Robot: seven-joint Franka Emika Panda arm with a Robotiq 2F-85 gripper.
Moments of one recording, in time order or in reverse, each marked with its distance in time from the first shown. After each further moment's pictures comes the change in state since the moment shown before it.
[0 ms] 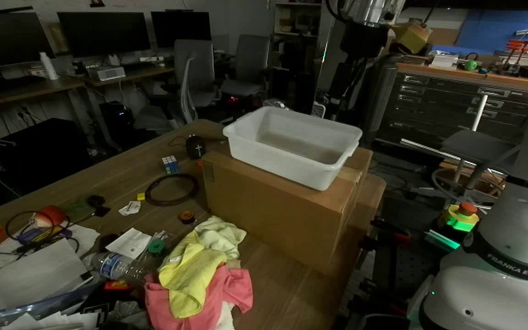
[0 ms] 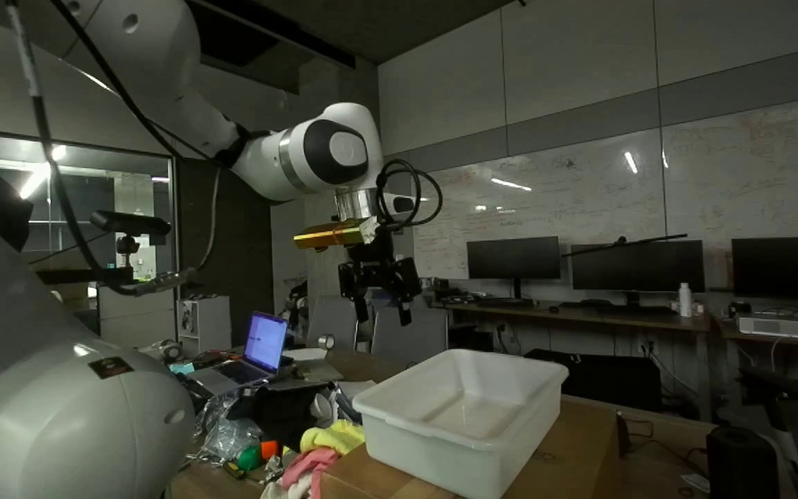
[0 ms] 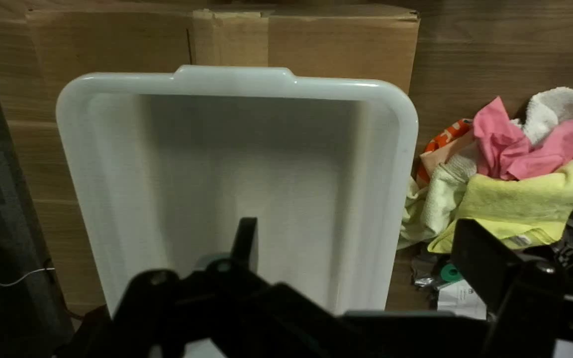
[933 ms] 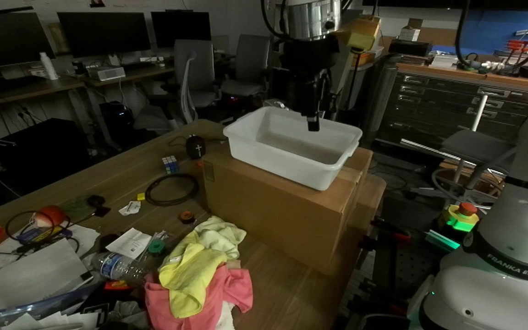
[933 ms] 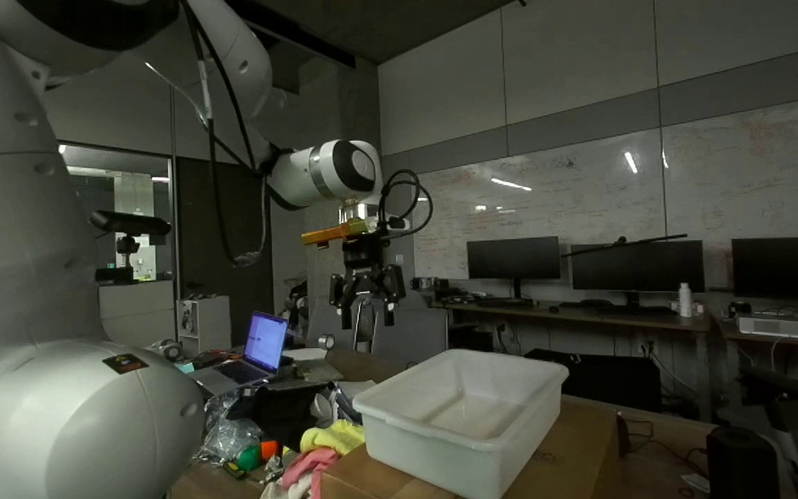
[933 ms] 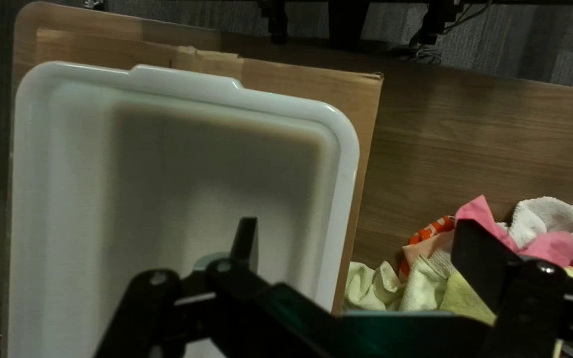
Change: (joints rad) arm 0.079 0.349 0.090 0.310 -0.028 -0.288 0.032
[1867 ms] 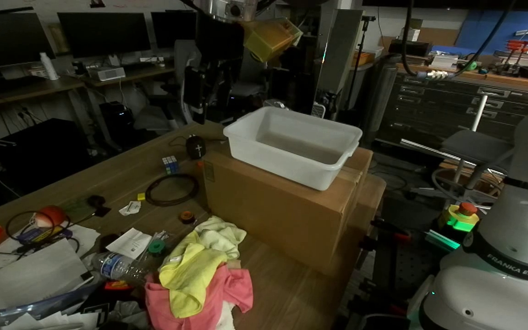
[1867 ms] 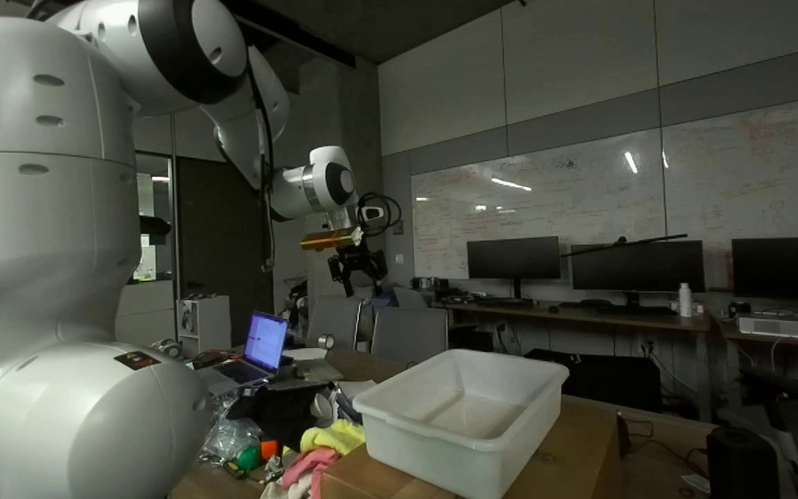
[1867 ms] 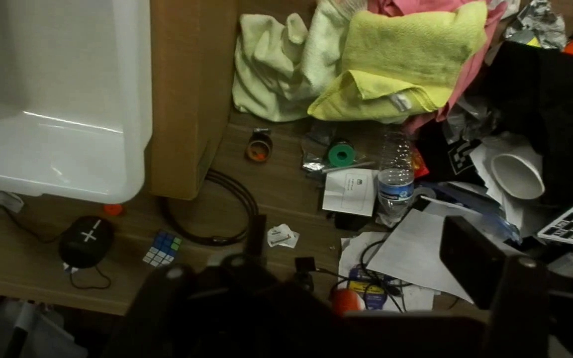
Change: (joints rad) arm 0.078 0.257 0.115 0.245 -0.042 0.445 0.195
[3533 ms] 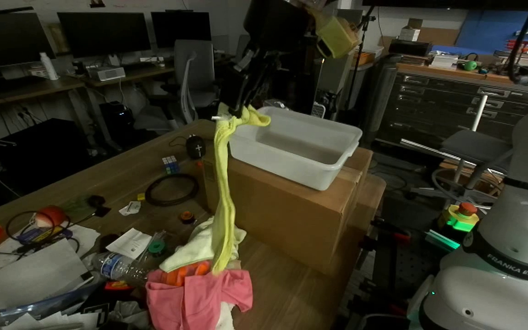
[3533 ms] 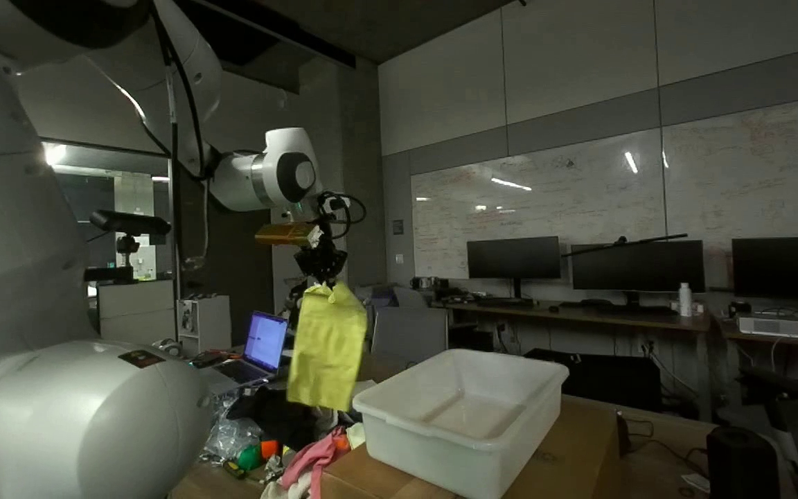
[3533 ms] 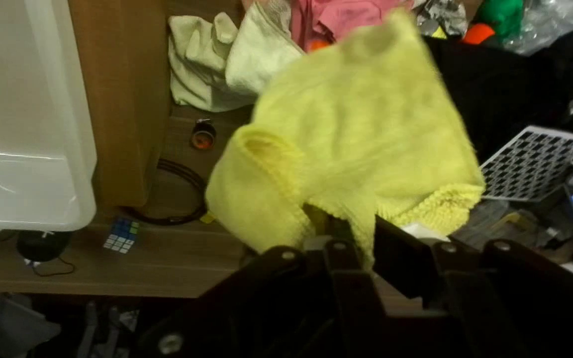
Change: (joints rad) arm 0.038 -0.312 0.035 -0.316 0.174 0.177 0.001
